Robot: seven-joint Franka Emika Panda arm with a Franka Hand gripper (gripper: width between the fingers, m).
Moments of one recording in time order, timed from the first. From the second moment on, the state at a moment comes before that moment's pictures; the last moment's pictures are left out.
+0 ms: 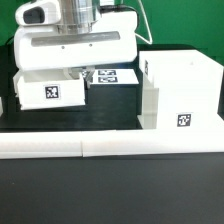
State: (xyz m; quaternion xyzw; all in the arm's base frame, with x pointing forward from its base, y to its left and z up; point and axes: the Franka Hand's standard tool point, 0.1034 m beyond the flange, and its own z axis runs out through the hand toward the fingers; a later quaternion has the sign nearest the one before) arm 0.524 -0.054 0.044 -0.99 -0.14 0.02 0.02
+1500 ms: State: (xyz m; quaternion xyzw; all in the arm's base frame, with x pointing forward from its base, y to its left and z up) arm 0.533 -0.040 0.026 -0.77 -0.64 0.04 0.00
